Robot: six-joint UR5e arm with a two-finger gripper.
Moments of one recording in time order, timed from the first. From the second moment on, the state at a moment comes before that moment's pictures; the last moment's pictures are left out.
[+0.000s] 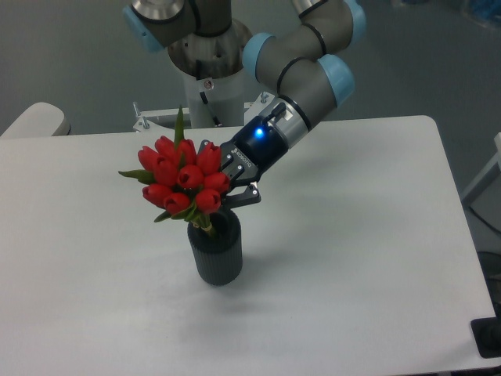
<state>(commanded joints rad) 2.67 -1.77 -2.00 -0.75 0.23 1.40</state>
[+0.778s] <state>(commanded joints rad) 2.69 -1.81 -2.06 -0.75 0.23 1.49</state>
